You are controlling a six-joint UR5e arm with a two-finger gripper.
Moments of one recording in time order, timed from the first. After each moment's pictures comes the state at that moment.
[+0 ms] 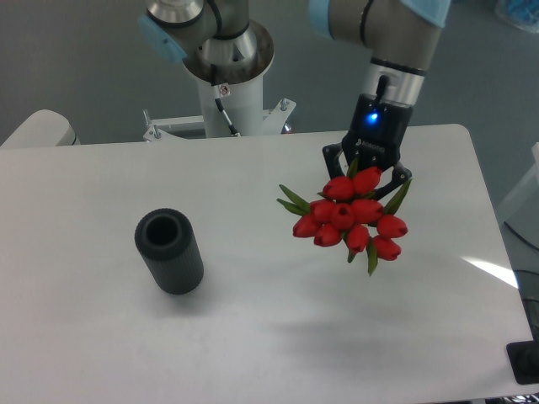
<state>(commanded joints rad) 2.74 -1.69 -1.79 -0.86 1.07 1.26</state>
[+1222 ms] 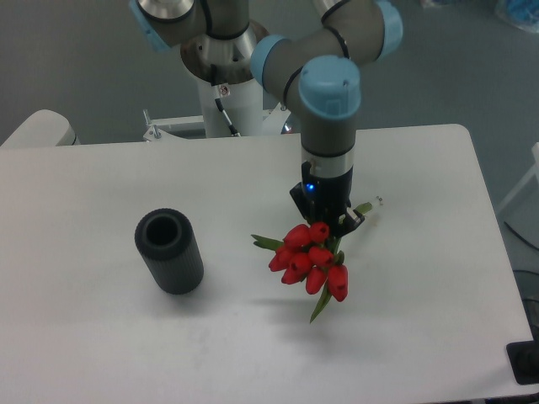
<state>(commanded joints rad) 2.52 -1.86 -1.75 -0.85 1.56 1.26</state>
